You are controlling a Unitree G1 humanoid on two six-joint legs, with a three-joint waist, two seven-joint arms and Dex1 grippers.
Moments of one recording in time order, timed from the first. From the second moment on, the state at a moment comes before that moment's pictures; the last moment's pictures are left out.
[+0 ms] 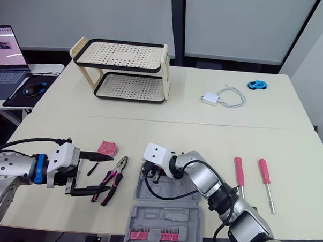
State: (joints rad) left arm 0.02 0.97 0.18 -0.16 -0.42 0.15 -1.34; right arm -0.60 -0.13 0.62 0.15 -0.03 0.53 0.74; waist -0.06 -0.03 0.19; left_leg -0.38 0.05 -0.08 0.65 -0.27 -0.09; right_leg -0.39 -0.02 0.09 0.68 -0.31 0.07
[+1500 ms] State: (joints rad) left arm 0.30 0.78 0.64 0.20 -0.42 0.29 -0.84; right arm 0.44 -0.68 -0.59 -0.51 0.23 0.32 0.97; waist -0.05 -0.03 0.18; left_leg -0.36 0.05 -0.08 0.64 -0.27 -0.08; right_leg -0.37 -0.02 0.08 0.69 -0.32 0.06
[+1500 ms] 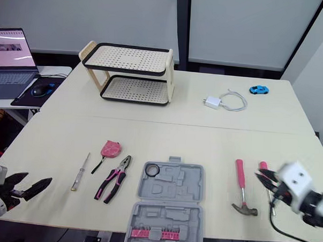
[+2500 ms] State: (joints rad) left arm 0.34 0.83 0.65 0.31 -0.41 0.22 -0.97; right arm 0.56 -0.79 -0.63 -0.22 0.26 -0.01 1.06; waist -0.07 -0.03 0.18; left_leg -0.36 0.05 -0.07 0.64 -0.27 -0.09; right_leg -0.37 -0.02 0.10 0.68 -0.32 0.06
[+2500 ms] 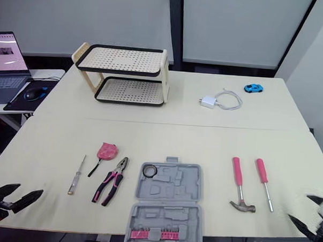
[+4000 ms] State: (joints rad) left arm -0.02 0.50 0.23 0.01 -0.28 0.49 -0.45; right arm -0.32 -0.76 0.14 -0.70 0.54 0.77 0.83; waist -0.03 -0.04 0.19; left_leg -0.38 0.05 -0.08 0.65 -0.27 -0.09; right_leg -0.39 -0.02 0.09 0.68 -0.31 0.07
